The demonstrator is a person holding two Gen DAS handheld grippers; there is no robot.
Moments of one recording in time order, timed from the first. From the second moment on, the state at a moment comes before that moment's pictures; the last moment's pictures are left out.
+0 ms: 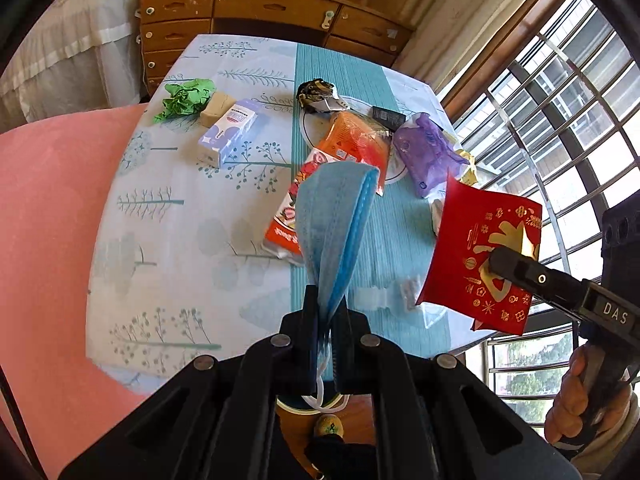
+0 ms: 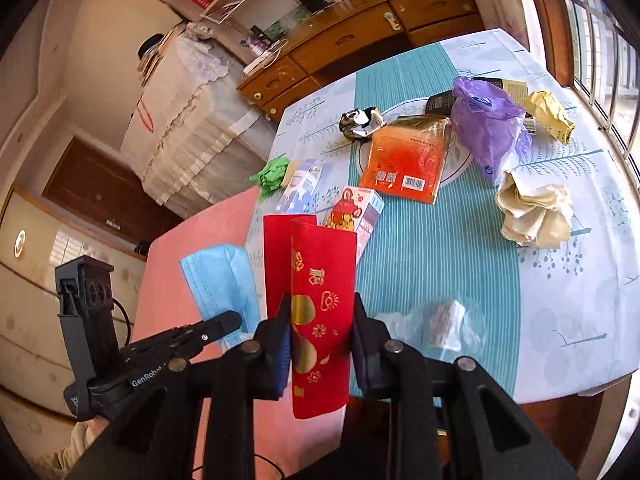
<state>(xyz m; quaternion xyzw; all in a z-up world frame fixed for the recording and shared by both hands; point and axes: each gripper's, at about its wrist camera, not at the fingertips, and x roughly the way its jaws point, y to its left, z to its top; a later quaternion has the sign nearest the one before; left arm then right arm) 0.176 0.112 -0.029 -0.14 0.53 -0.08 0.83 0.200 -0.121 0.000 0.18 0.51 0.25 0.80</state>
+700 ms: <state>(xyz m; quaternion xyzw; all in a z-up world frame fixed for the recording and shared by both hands) 0.012 -0.002 -0.125 -0.16 0.60 -0.04 0.78 0.042 -0.182 -0.113 0.07 0.60 0.25 0.76</state>
